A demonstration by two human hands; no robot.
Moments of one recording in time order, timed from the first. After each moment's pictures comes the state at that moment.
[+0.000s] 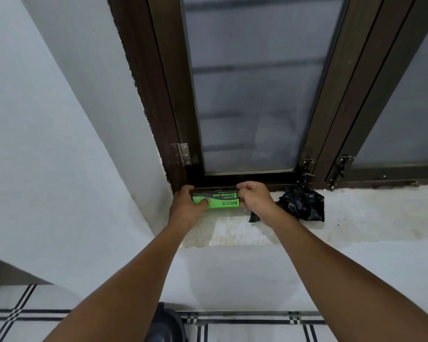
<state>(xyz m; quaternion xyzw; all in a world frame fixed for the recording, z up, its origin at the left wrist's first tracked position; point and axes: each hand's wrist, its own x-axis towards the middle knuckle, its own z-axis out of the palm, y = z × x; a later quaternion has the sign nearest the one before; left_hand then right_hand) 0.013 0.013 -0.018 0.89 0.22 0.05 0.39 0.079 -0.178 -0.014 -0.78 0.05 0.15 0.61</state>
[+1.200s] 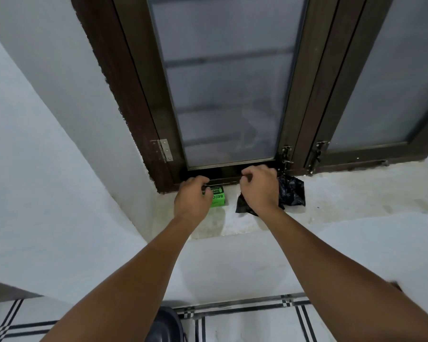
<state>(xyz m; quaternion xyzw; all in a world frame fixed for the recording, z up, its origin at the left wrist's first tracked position) 0.017 -0.038 -0.011 0.95 0.06 0.14 0.28 0.052 -0.216 0.002 -0.93 0.00 -0.13 0.35</state>
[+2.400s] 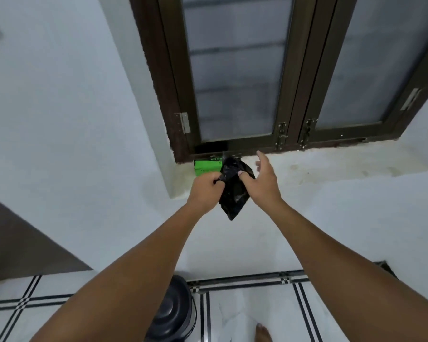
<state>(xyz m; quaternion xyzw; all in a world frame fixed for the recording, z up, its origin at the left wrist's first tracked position) -0.134 -0.057 0.028 0.91 0.02 0.06 0.42 -0.113 -0.218 0.023 -0.85 0.00 -0.07 0.53</state>
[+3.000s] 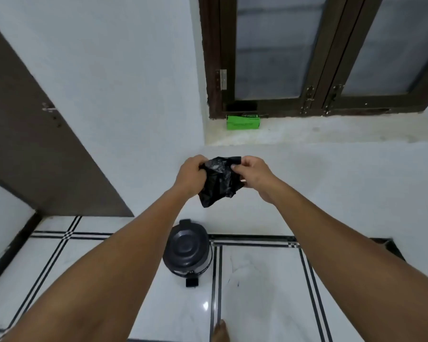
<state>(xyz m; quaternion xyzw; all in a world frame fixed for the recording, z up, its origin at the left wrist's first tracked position) -0.322 0.034 0.005 0.89 0.11 0.03 0.44 -0.287 -0.156 0.022 -0.77 -0.03 0.19 0.62</state>
